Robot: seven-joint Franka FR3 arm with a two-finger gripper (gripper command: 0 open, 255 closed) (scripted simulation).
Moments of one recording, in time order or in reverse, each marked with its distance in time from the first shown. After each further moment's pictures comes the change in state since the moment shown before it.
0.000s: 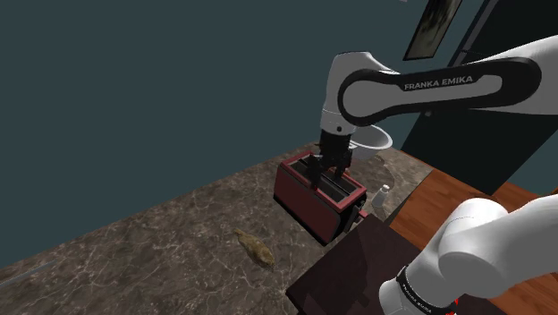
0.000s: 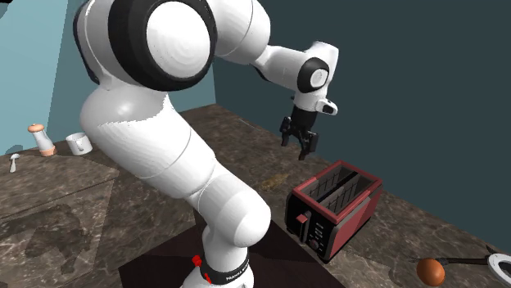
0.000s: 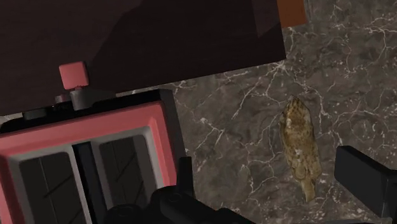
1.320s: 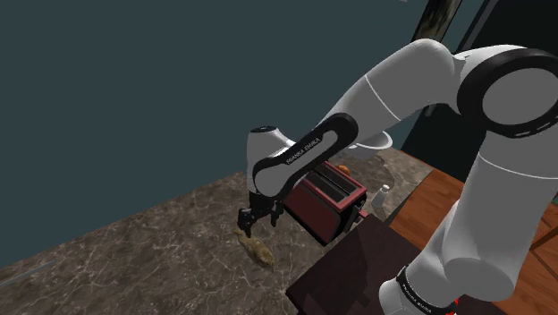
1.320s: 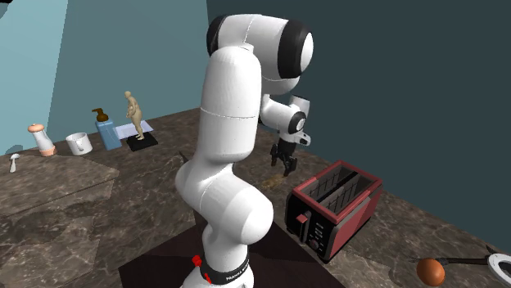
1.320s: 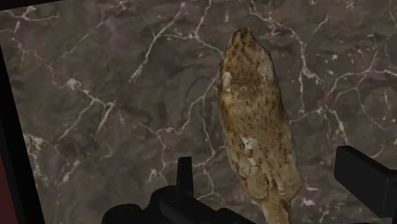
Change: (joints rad) arm 0.112 0.754 0.162 0.218 -0.032 0.529 0.245
